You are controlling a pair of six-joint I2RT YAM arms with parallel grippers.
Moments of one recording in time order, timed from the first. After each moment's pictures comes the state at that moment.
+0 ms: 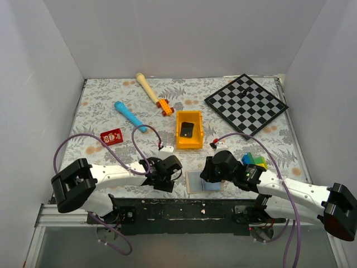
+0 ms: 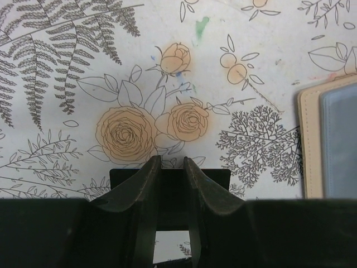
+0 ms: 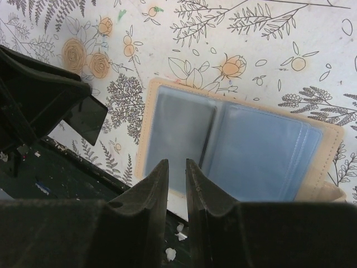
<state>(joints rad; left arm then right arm) -1.09 1.42 0.68 -0.43 -0.39 -0.82 1.02 0.96 0.47 -0.28 0.11 0.78</state>
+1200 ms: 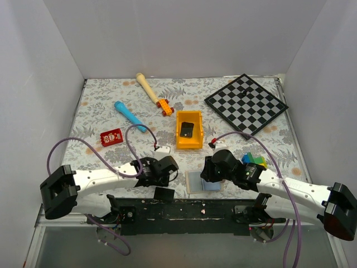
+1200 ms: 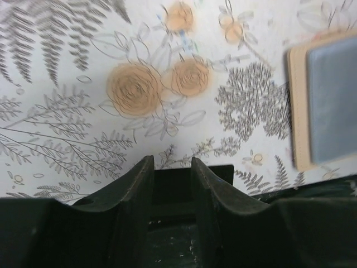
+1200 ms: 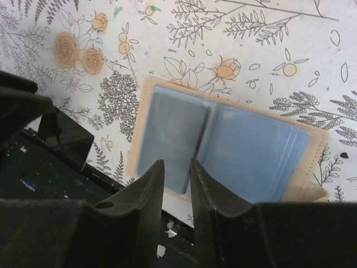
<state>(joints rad) -1.16 1.31 0.71 -0.61 -0.38 -0.87 1.02 0.95 0.48 -0.32 0.12 0.73</state>
